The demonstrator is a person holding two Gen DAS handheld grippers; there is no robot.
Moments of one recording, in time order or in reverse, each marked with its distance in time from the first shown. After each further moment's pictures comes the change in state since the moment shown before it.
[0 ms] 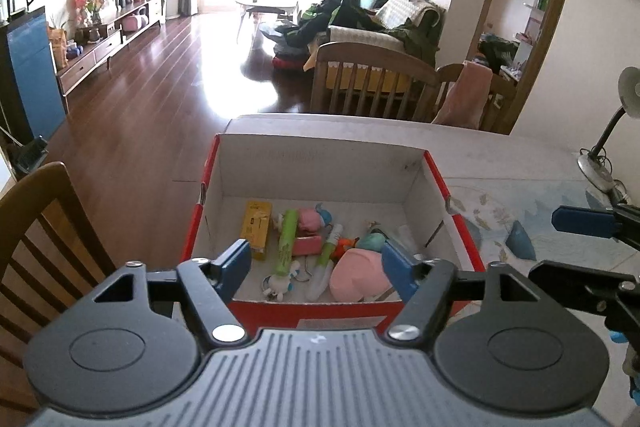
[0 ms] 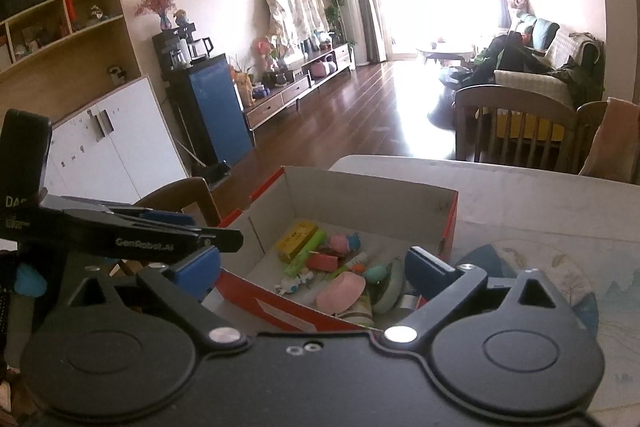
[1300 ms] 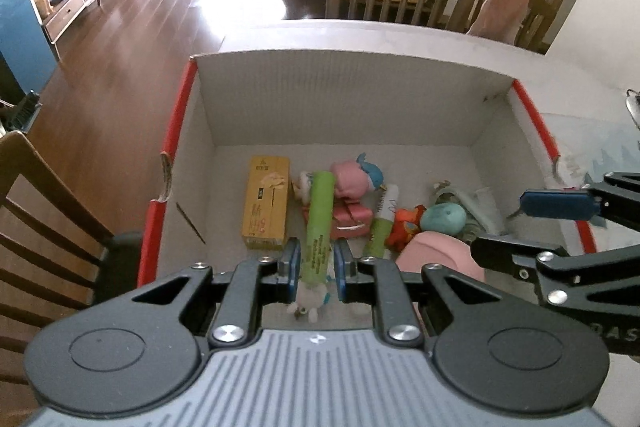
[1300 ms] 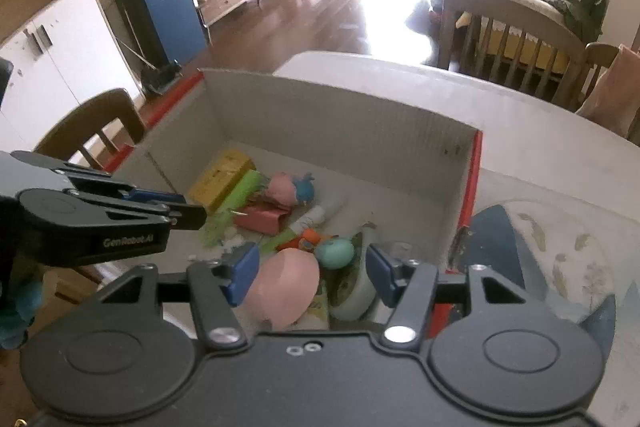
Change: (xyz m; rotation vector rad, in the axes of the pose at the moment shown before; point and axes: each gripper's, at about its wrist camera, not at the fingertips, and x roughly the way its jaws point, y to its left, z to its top) left arm 0.137 0.026 0.015 0.032 0.287 0.039; right arm 0.143 -0.022 0.009 -0.018 0.341 -0.121
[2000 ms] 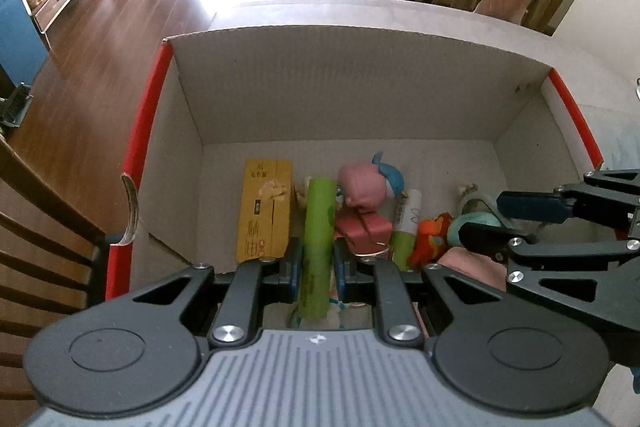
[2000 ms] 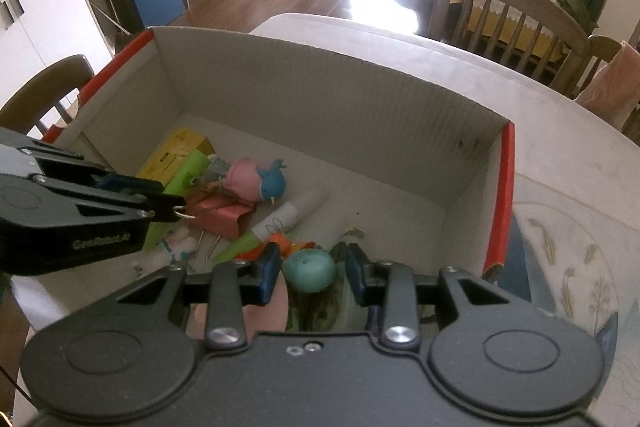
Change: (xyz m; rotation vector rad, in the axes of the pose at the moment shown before) left arm 0.050 0.006 0.010 0.015 0.076 -0.003; right arm 0.067 -0.002 0.012 -0.026 0.105 -0.090
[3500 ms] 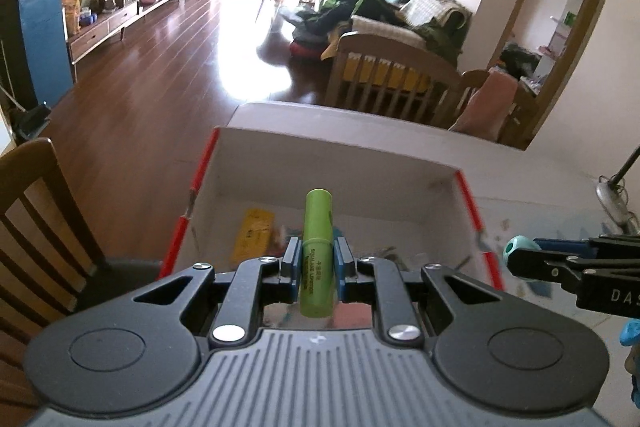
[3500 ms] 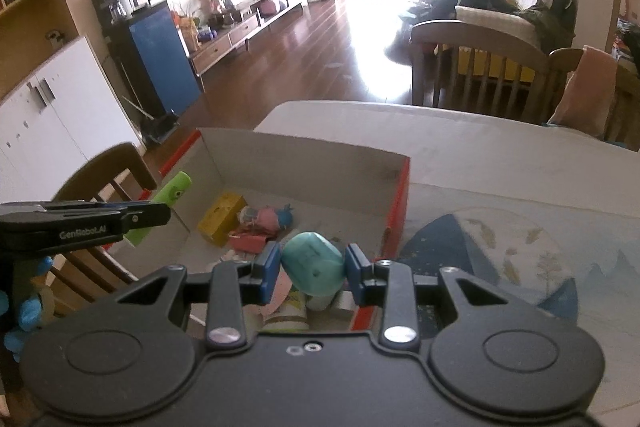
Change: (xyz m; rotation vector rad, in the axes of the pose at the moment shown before) left arm -0.113 -0.016 -0.031 -0.151 -0.311 -0.034; right arm -0.115 -0.037 -0.032 0.114 -0.216 0.091
